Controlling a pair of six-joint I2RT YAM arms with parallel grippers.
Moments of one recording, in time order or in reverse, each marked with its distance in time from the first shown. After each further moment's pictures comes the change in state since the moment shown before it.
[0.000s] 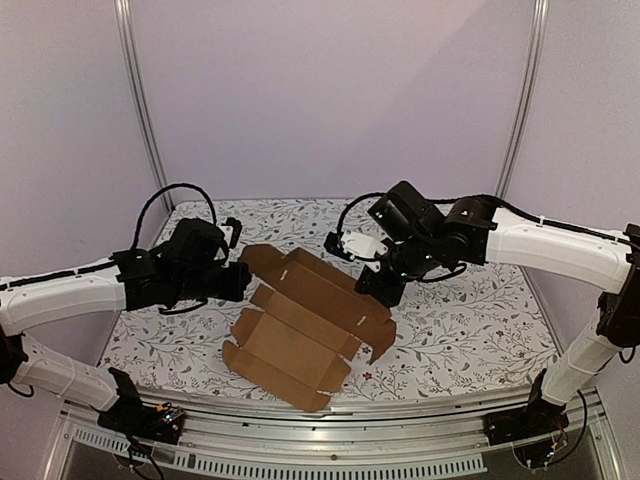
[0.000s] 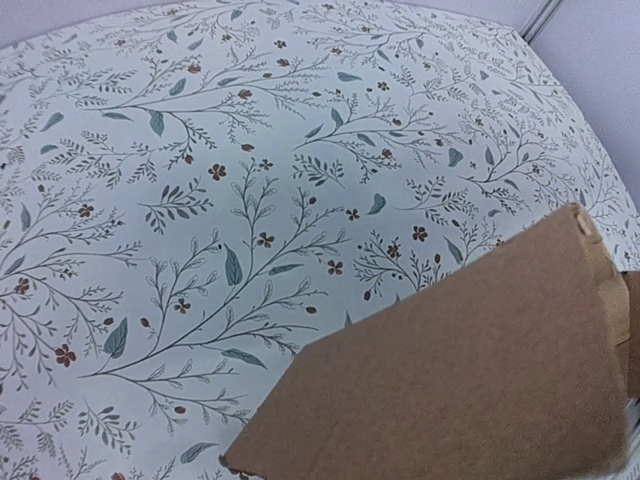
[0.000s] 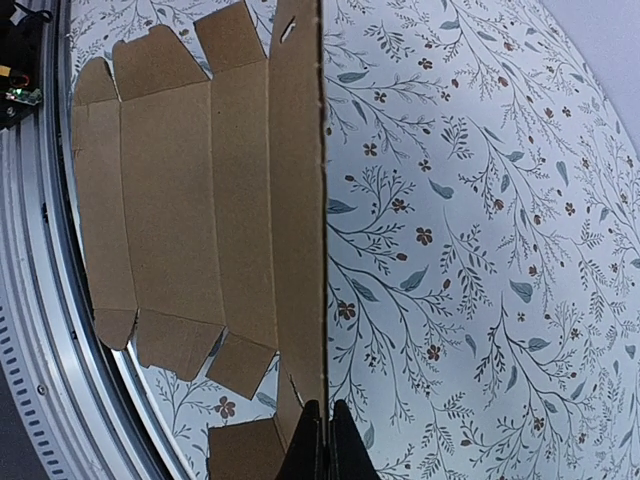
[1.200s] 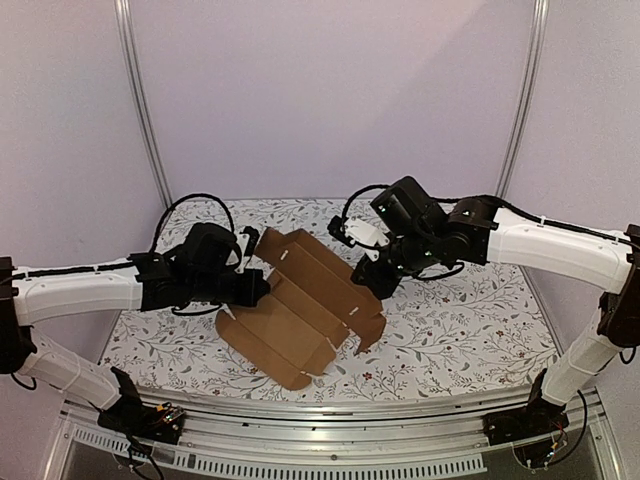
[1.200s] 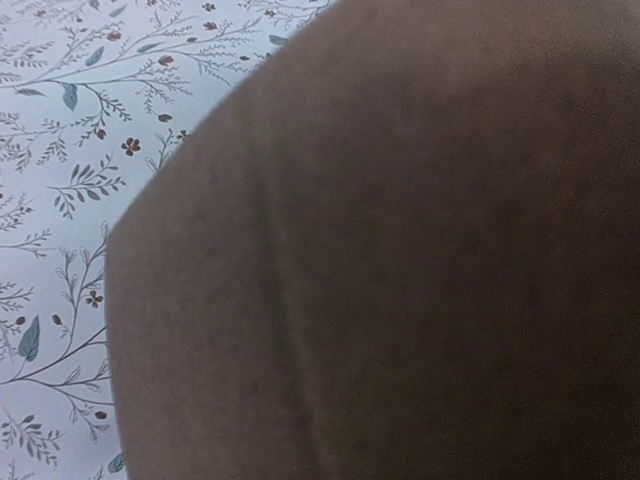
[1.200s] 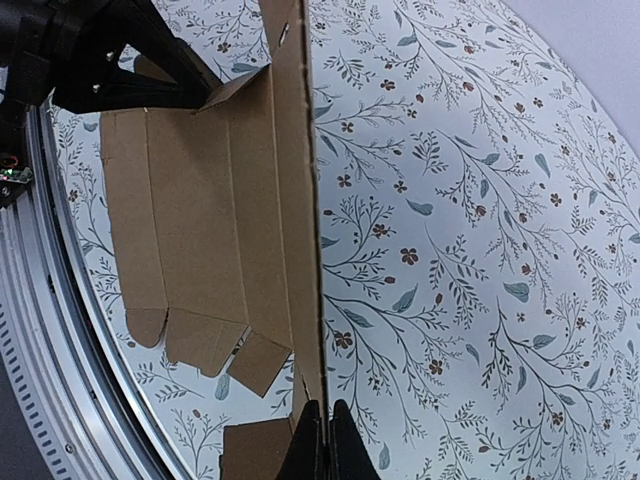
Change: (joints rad) left arm 0.000 0.080 -0.016 0.108 0.177 -0.034; right arm -0.014 -0.007 -0.014 0.090 0.012 0.150
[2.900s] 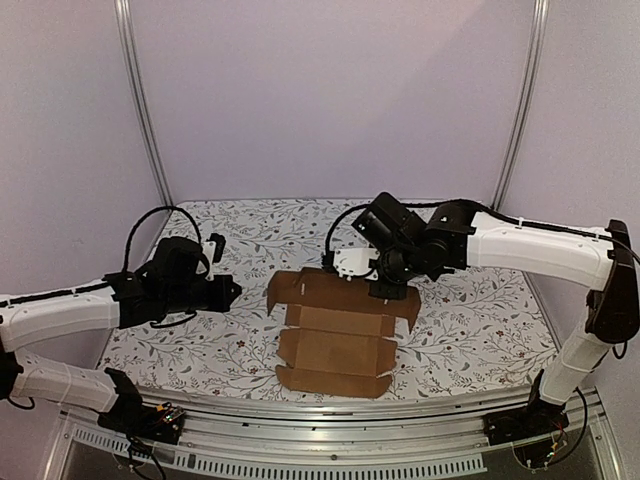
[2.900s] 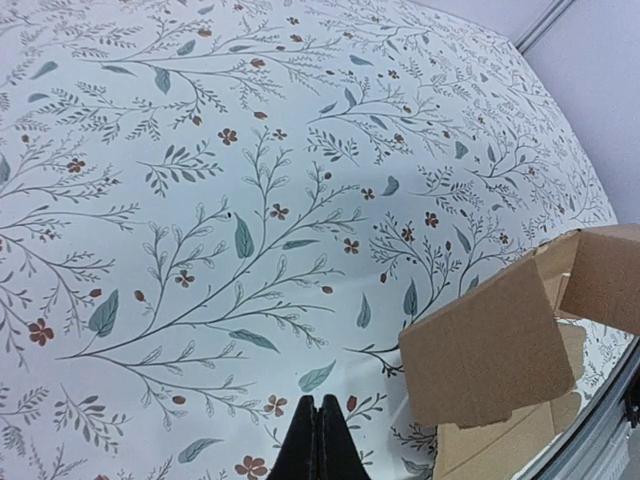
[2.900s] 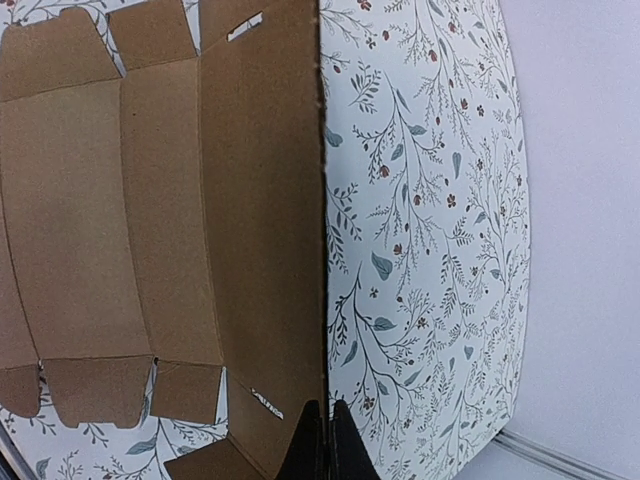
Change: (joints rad) left arm 0.121 -0.181 -0.198 0.059 -0.034 0.020; right arm 0.042 0.084 0.043 -0.116 0.351 -0.534
